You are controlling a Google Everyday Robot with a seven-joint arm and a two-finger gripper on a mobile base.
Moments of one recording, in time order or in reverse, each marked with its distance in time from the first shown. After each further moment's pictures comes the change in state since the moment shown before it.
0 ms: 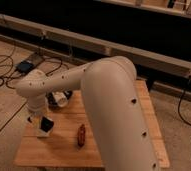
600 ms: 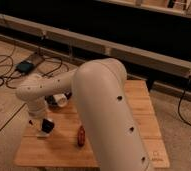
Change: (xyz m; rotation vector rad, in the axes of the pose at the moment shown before) arm -0.002 -0.007 0.030 0.017 0.053 -0.028
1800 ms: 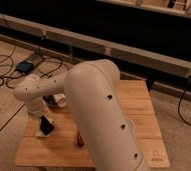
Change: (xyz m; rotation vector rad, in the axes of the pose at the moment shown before) arm -0.008 -0.009 0.007 0.011 0.018 0.027
